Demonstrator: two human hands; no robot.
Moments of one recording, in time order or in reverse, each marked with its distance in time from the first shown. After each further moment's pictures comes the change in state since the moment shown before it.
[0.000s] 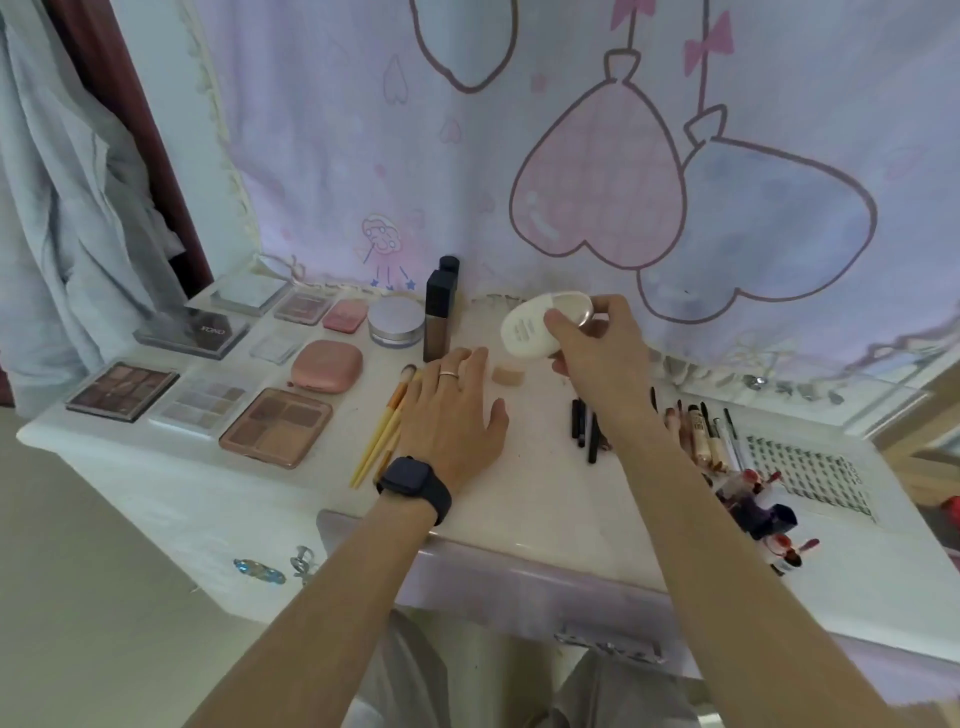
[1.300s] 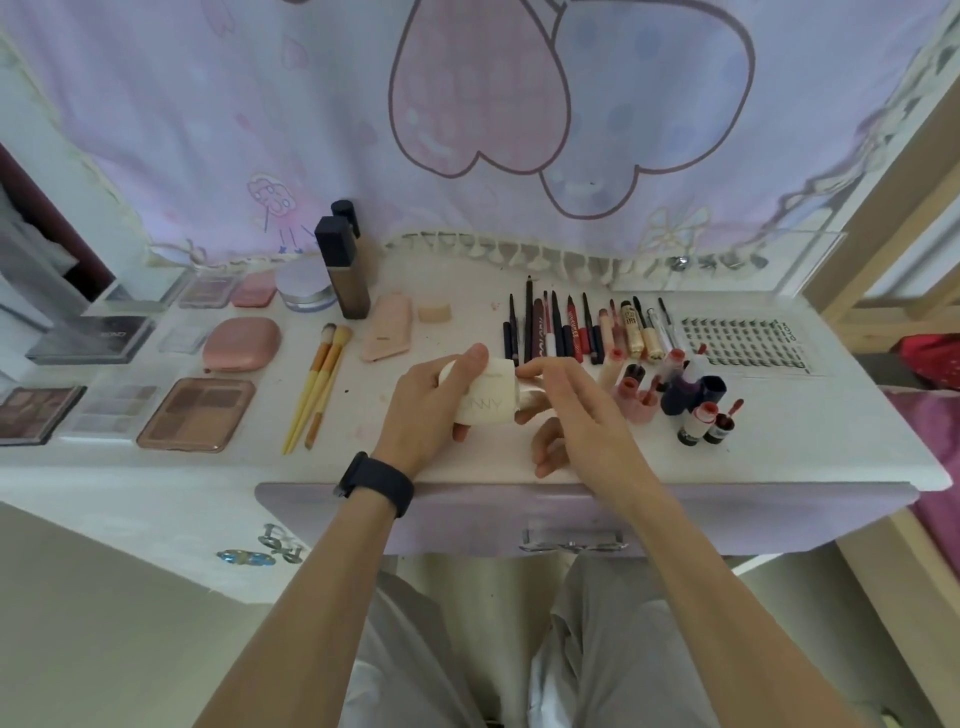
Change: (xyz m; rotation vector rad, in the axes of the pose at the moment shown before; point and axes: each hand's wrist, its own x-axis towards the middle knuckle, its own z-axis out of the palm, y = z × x) left_hand -0.036 0.052 -0.014 -0.975 -0.387 -0.240; right_hand -0.122 0.076 -0.075 0.312 -0.311 0.164
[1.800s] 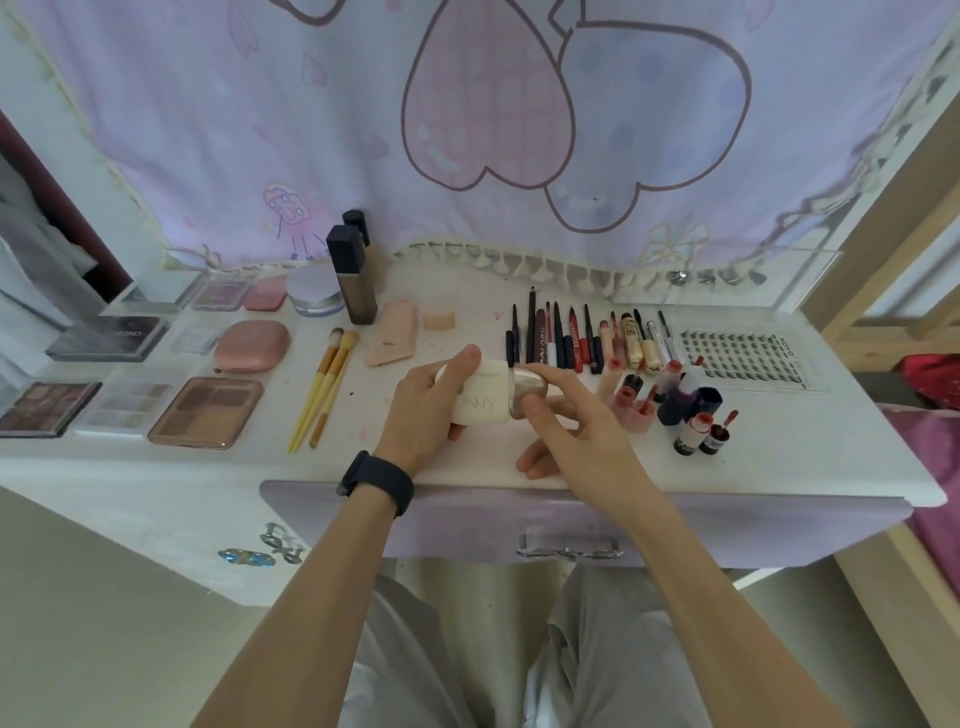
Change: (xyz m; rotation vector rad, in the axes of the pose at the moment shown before) left_hand 0.000 0.001 -0.001 -0.082 0.043 -0.059; right_hand -0.003 0.003 -0.003 -0.056 -0.031 -0.027
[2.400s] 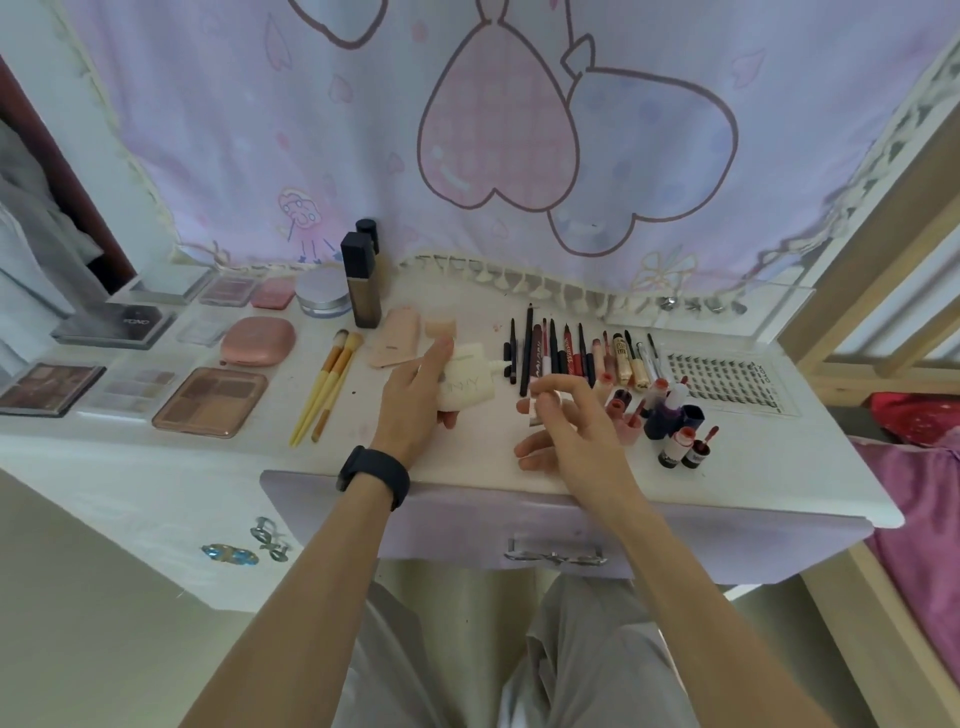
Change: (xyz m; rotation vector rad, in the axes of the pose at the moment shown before) left_hand 0.001 0.000 -0.003 -0.181 0.138 -0.046; right_hand -0.003 -0.004 0.001 0.067 0.114 0.023
